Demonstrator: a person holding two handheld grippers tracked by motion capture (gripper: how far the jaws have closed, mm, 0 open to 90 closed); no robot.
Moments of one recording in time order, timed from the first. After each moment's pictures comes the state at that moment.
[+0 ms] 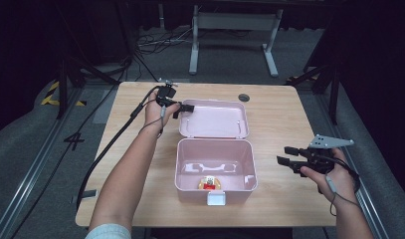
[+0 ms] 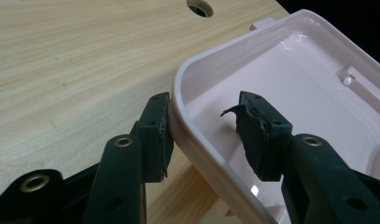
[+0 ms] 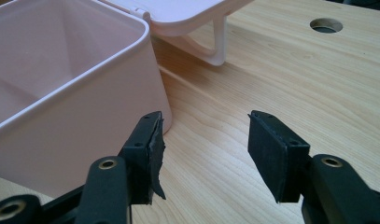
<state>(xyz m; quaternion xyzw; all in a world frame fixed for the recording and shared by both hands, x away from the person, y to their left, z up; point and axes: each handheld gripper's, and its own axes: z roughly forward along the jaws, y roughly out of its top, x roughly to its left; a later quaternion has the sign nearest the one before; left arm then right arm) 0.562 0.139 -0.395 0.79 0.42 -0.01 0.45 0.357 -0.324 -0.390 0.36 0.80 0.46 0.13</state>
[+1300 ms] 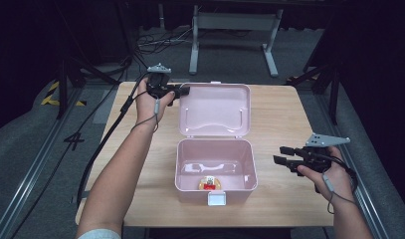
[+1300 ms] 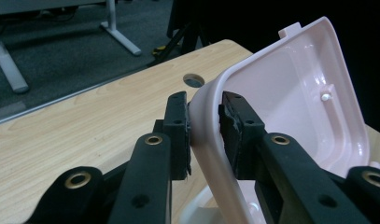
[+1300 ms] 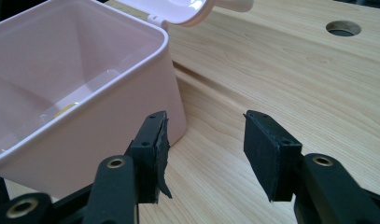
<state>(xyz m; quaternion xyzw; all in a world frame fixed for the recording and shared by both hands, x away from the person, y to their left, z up) 0.518 0.145 -0.312 0.77 0.37 0.11 0.51 0.358 -0.312 -0.384 0.36 0.80 0.47 0.11</state>
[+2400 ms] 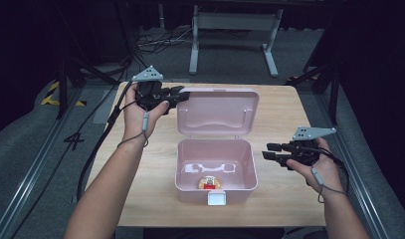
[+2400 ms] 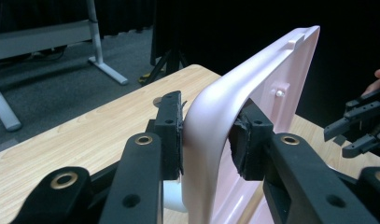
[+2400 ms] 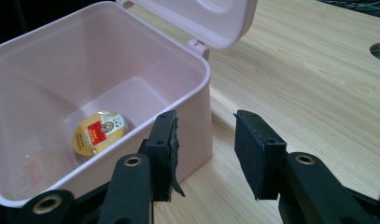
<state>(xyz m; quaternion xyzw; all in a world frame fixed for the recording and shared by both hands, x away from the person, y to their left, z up) 0.441 0.150 -0.272 0.76 0.32 0.13 0.55 0.371 -0.280 -0.367 0.31 0.83 0.46 0.09</state>
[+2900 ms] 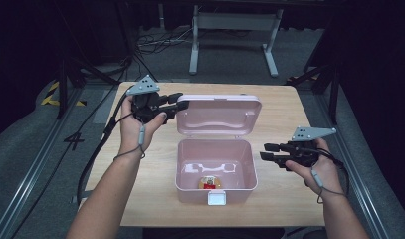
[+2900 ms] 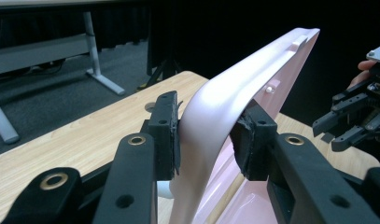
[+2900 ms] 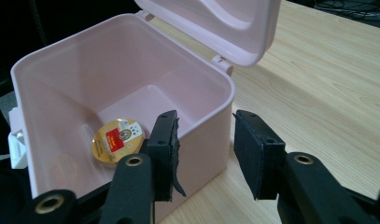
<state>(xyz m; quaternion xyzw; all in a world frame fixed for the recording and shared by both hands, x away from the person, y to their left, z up) 0.411 0.152 -0.276 0.75 0.30 0.14 0.57 0.361 -0.270 -0.356 0.29 0.82 0.48 0.08</state>
